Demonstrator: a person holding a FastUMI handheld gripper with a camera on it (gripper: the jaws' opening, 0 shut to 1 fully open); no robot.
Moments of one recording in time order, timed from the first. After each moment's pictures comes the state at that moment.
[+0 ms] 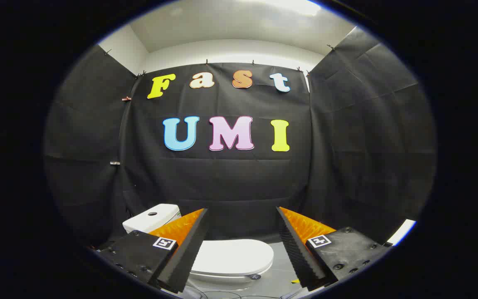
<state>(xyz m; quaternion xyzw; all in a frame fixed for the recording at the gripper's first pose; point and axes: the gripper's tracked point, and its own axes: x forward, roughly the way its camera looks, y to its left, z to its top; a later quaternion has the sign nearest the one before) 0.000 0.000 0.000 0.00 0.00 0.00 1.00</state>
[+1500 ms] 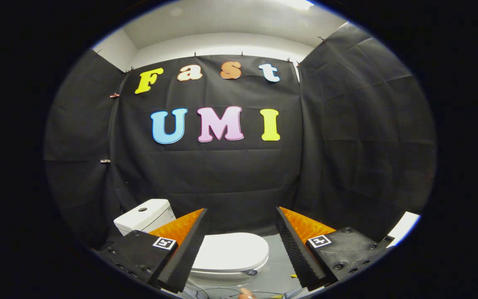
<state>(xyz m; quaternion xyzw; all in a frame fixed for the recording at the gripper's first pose) 0.020 -0.037 -0.037 0.02 0.04 -0.04 1.00</state>
